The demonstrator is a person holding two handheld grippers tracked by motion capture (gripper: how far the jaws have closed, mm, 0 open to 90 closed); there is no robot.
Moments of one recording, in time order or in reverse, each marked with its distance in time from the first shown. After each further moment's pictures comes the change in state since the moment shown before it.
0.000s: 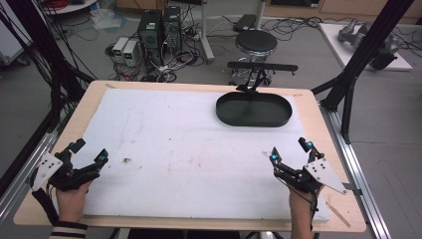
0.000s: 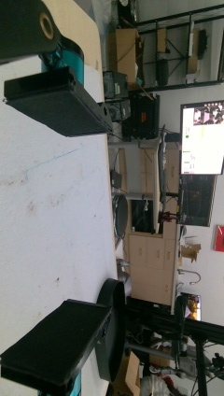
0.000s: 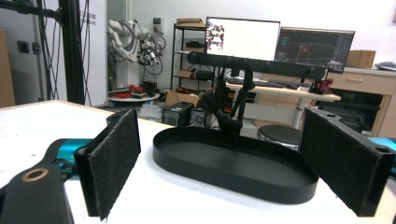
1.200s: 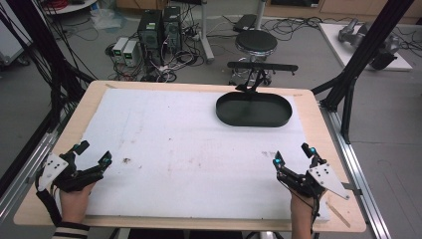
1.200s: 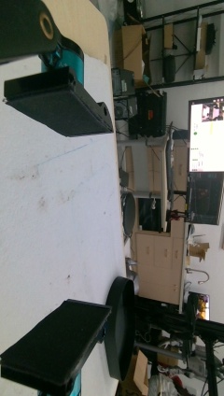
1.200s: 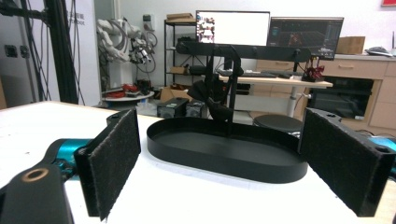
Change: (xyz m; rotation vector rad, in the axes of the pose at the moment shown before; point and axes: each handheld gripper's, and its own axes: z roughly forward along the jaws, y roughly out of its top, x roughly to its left) left arm -0.004 -0.007 0.003 0.031 -0.003 -0.001; right arm -0.006 -0.010 -0.010 0.012 -0.032 0.045
